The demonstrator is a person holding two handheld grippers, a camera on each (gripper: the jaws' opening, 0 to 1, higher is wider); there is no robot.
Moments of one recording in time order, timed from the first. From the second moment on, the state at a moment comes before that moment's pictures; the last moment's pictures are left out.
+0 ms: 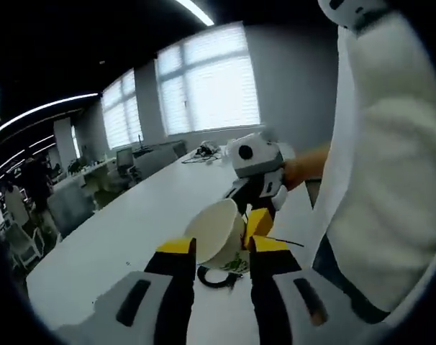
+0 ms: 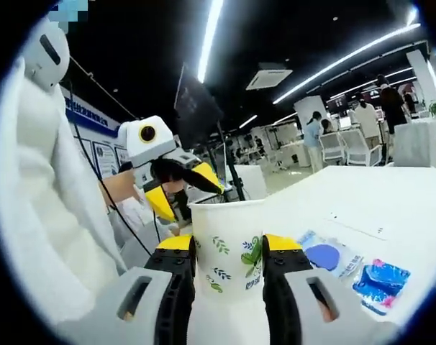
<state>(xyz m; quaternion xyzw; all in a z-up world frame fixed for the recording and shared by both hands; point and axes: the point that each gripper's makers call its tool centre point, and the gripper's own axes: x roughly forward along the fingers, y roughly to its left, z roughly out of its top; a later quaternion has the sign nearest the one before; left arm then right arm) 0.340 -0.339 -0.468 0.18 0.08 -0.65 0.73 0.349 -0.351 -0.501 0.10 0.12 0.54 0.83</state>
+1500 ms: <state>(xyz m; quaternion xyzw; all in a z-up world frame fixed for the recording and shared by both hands) 0.468 -0.195 -0.586 0.28 0.36 -0.38 0.80 0.341 -0.389 -0.609 0.07 0.26 0.42 0.86</state>
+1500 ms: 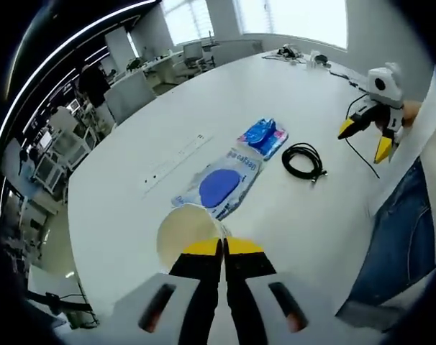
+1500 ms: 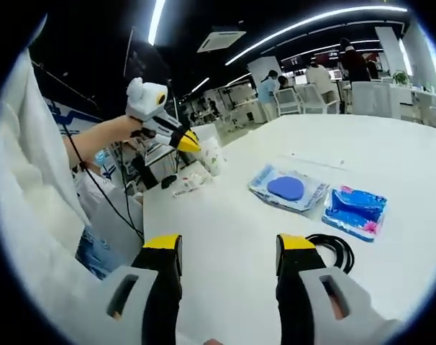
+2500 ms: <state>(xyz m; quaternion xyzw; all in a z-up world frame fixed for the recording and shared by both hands) 0.539 -0.178 -0.619 0.27 0.40 -0.34 0.81 0.338 -0.445 -0.647 0.11 0.31 0.33 0.88</state>
